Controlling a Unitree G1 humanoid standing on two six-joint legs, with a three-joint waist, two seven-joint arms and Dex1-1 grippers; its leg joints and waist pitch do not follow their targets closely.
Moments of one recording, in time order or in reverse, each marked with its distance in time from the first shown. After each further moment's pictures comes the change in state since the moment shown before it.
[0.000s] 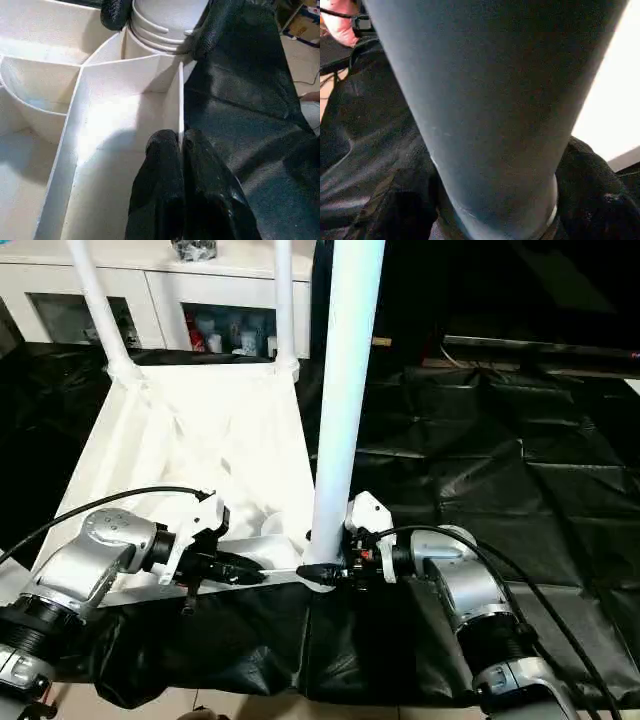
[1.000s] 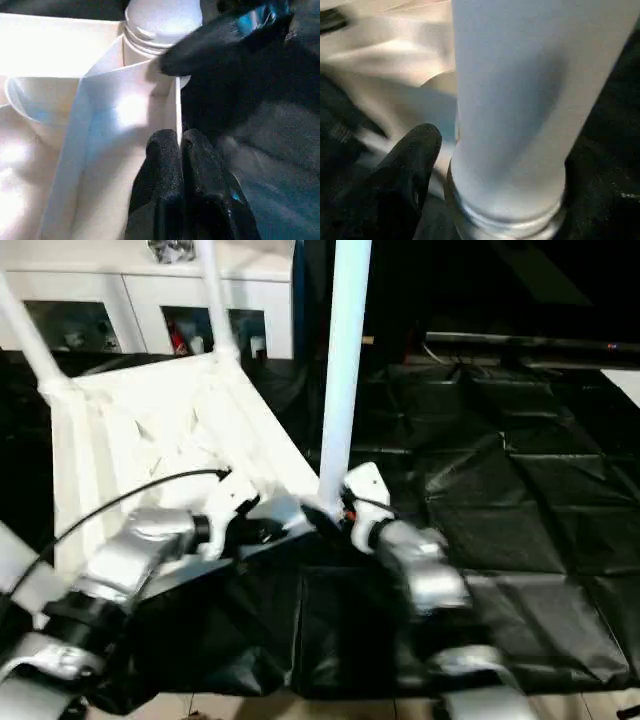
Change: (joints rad) left arm -0.040 -0.129 0.024 -0.001 0.074 0.084 0.302; right arm -0.057 0.121 -0.093 0.150 -0.070 -0.066 -0.384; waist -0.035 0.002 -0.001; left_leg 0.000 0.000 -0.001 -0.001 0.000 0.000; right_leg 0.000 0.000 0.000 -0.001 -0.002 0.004
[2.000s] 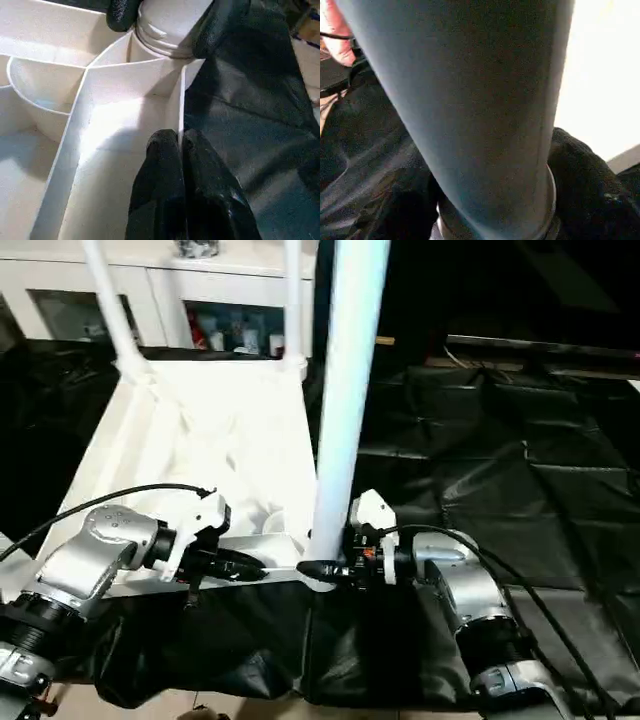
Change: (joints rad) left arm 0.031 0.105 -0.026 -0.002 -0.072 -0.075 -0.246; right arm 0.076 -0.094 0.047 -0.134 0.105 0.093 0.360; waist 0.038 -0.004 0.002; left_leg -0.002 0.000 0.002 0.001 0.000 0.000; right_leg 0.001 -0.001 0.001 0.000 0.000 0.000
